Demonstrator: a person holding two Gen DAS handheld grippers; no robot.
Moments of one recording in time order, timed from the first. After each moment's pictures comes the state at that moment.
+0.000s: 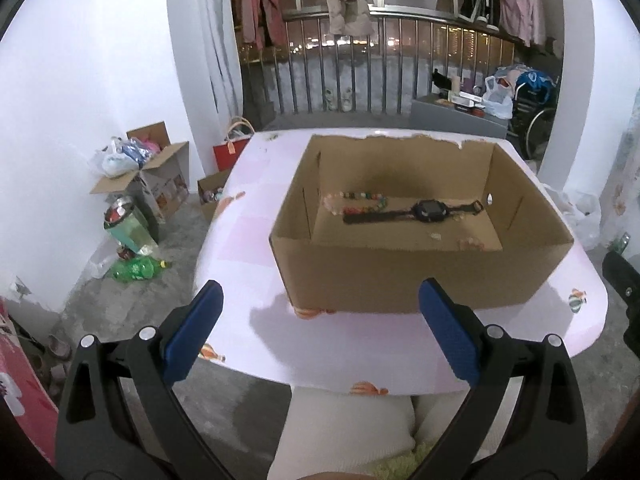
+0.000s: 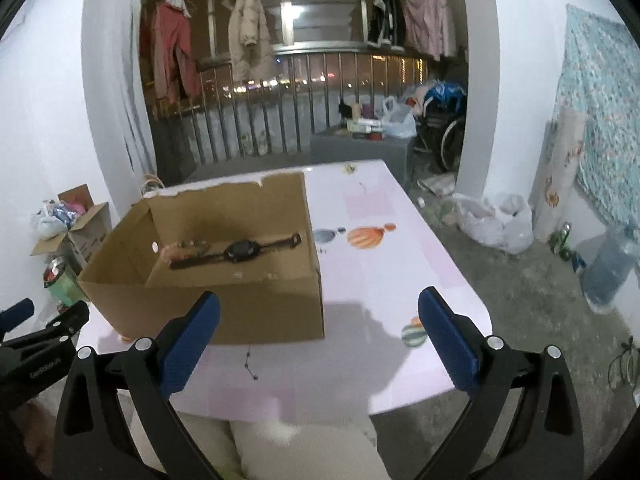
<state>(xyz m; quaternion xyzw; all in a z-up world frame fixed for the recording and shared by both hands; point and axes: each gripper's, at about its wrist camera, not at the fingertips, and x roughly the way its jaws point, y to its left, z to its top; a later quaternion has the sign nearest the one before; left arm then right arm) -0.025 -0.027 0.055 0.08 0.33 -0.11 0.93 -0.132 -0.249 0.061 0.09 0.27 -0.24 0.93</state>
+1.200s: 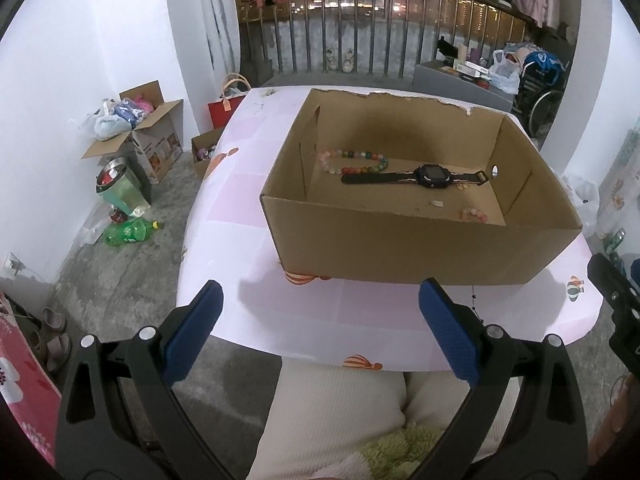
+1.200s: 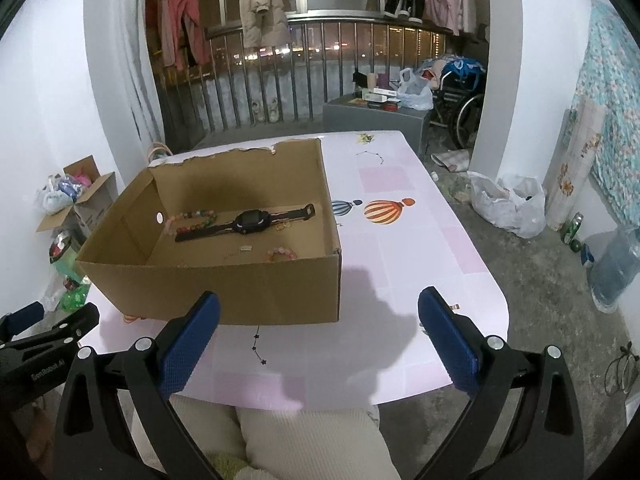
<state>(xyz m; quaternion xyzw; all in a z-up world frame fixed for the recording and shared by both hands) -0.012 -0.027 0.036 0.07 0.41 -0.11 0.90 -0.109 -0.254 0.049 0.10 0.33 -0.21 0.91</state>
